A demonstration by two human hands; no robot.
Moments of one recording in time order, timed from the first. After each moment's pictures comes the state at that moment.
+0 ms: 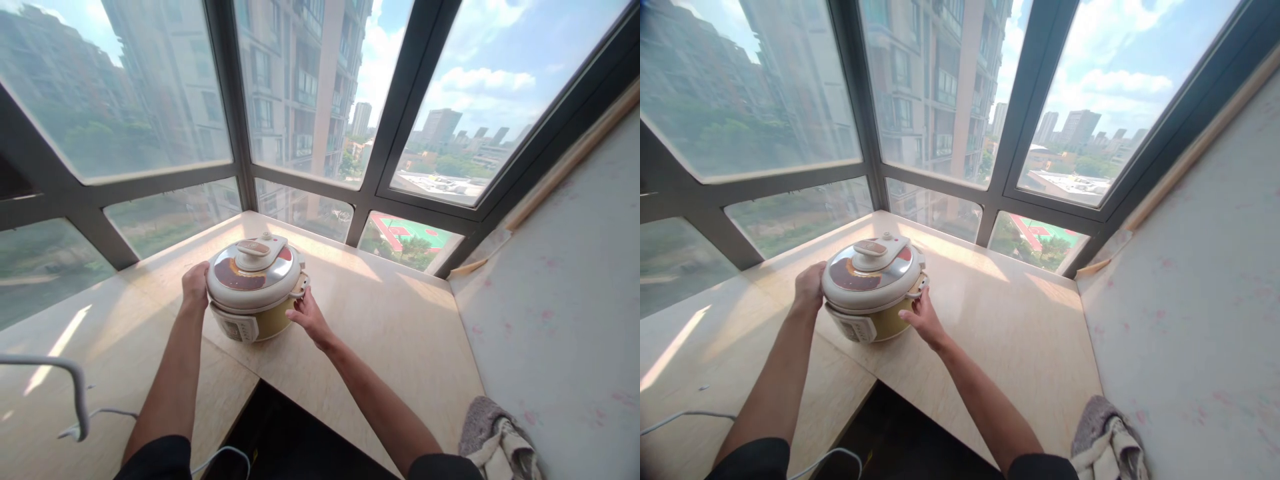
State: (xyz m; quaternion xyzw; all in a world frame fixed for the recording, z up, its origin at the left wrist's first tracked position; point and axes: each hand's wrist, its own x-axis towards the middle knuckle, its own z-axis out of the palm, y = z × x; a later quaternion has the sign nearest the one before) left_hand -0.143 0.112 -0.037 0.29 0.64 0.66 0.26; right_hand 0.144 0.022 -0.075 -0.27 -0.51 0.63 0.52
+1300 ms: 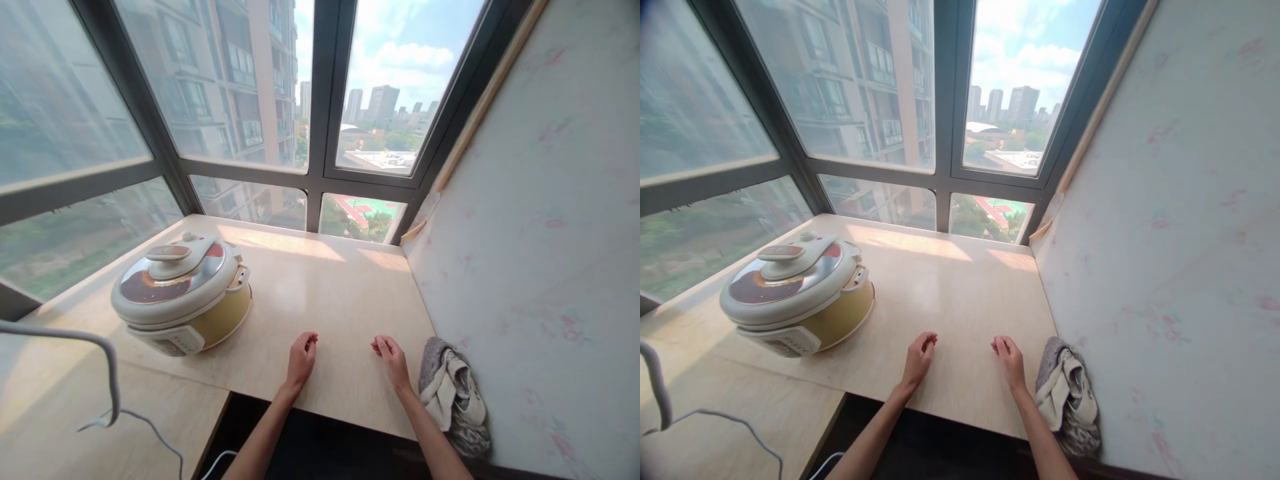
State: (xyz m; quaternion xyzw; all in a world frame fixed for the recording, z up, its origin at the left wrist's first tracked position) left_hand 0.140 -0.049 -0.204 0.67 0.45 0.46 0.37; right_hand 0.384 -0.149 -0.206 -0.71 -0.30 0.29 0.58
